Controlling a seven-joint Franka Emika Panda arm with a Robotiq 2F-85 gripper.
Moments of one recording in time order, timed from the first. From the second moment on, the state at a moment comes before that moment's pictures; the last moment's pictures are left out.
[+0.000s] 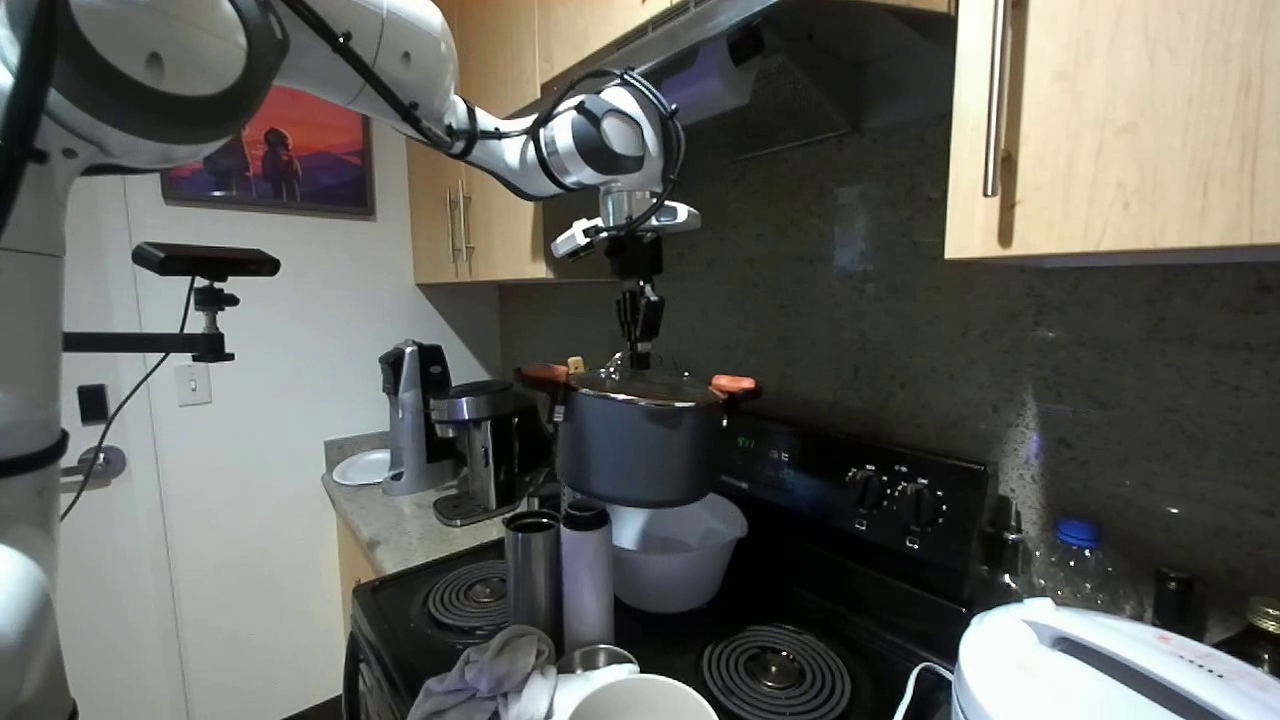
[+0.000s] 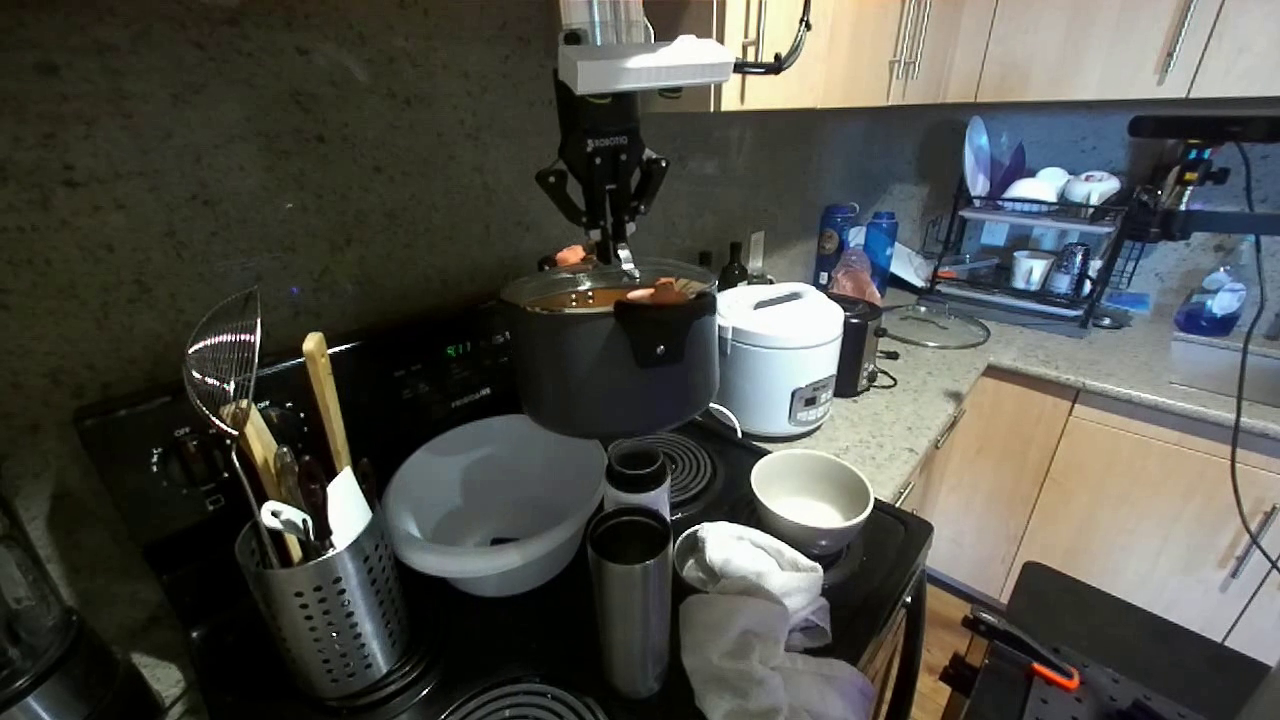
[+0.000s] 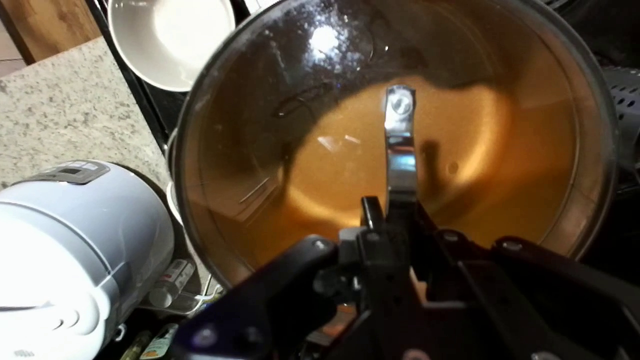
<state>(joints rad) 0.12 0.11 0.06 -1.59 -0.08 1.70 0.50</state>
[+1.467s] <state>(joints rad) 0.22 -0.08 0.23 -1.77 -0.02 1.70 0.49</state>
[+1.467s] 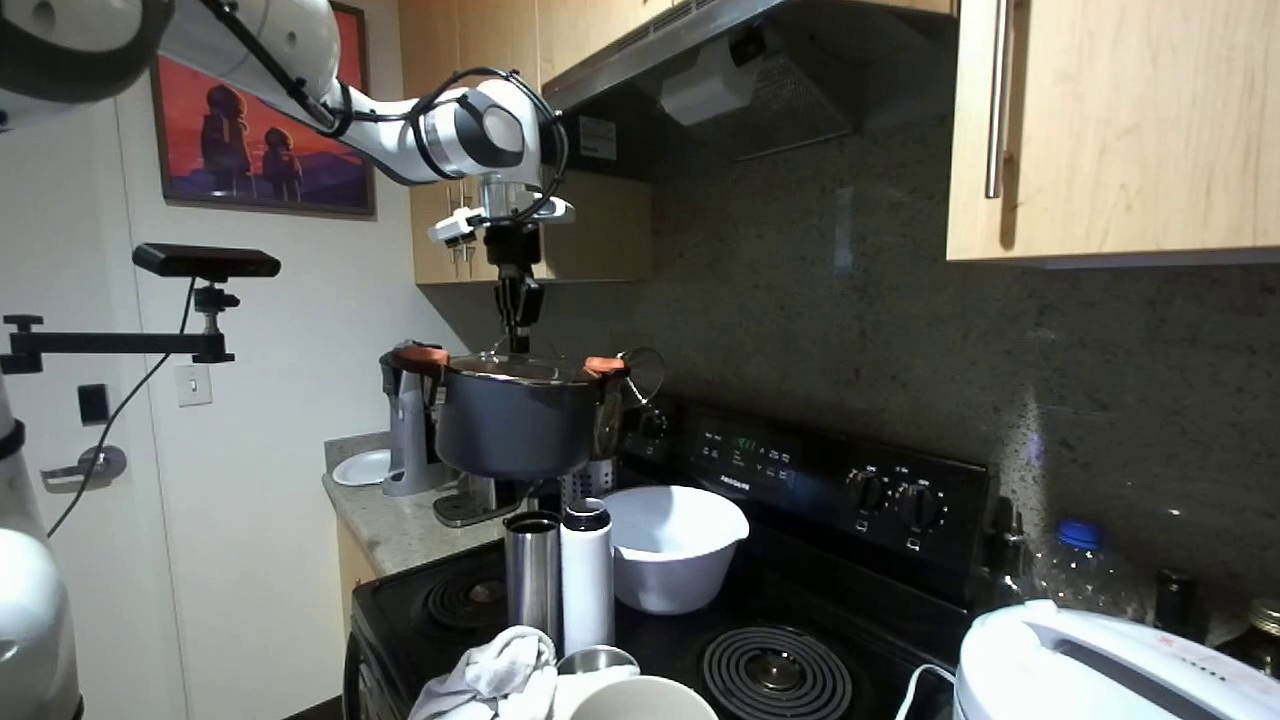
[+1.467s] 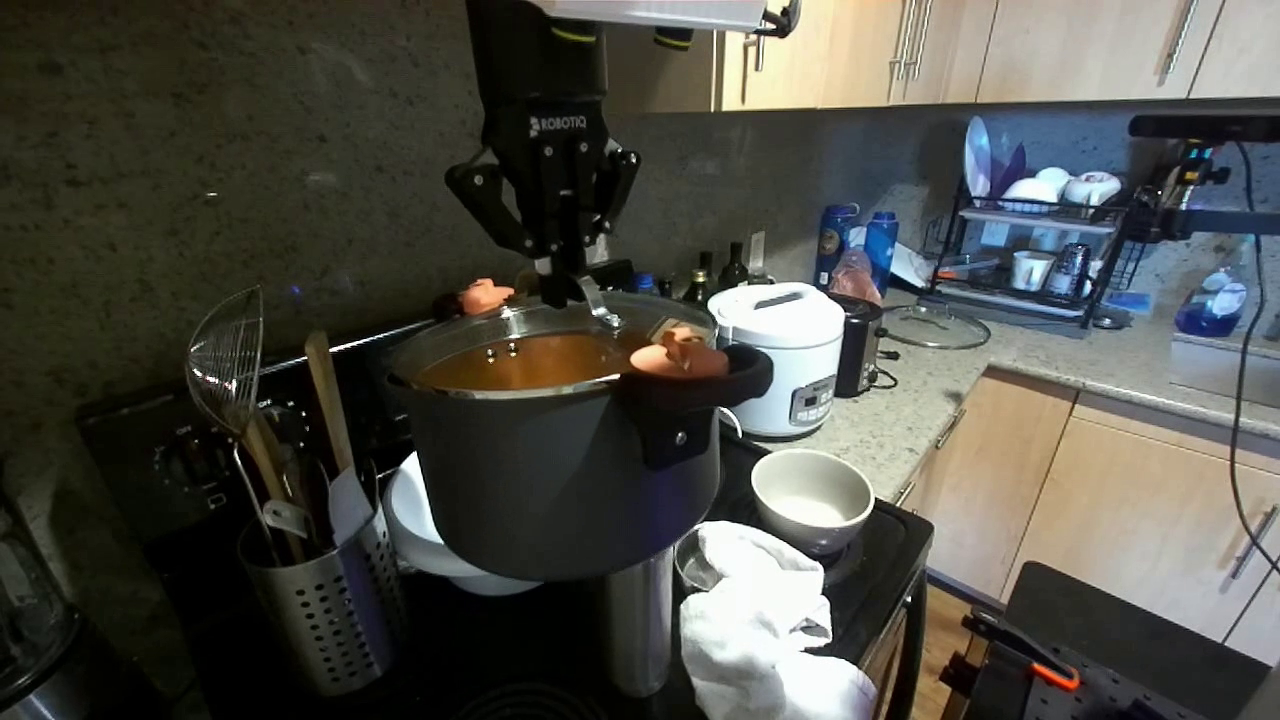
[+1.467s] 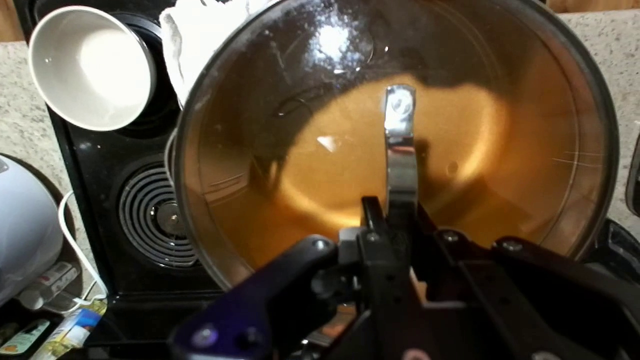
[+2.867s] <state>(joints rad) 0.30 -0.08 0.31 -1.89 0.05 1.82 0.40</state>
